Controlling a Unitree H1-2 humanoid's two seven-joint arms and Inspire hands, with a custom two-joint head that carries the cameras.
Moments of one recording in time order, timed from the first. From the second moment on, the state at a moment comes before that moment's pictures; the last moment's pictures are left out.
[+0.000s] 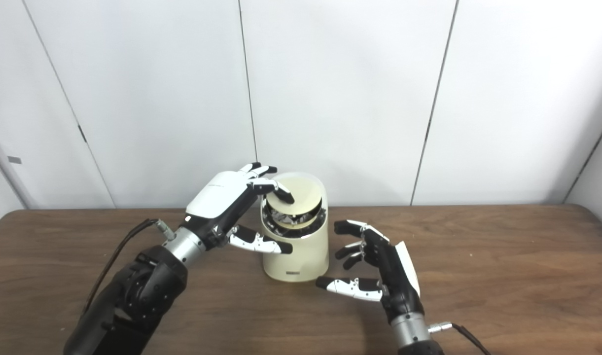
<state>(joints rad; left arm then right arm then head) -0.60 0.26 -0.32 0.01 0.67 -0.07 -0.22 -0.21 -0.05 0.03 -0.03 -0.18 -0.08 -0.02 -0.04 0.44</state>
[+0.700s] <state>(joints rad) -0.60 0.26 -0.33 0.01 0.67 -0.10 -0.21 -0.21 -0.05 0.04 -0.03 -0.18 -0.08 -0.03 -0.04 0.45</state>
